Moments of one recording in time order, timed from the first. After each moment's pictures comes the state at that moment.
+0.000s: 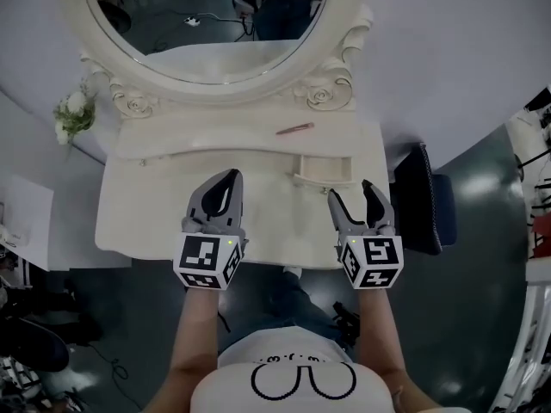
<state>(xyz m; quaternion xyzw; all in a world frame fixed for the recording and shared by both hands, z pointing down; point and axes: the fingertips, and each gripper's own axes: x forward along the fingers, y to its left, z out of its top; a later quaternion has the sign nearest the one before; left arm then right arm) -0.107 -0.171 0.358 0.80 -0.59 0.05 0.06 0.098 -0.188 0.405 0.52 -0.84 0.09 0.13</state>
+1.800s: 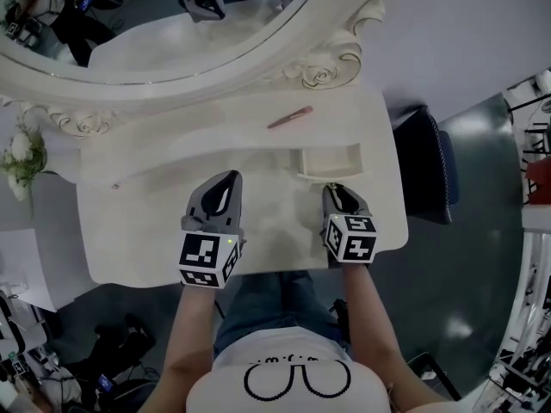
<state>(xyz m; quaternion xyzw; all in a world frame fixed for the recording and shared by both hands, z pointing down) -0.120 -0.247 0.469 0.84 -0.50 0.12 0.15 0.080 -0.226 0.588 0.57 -0.73 0.29 0.24</state>
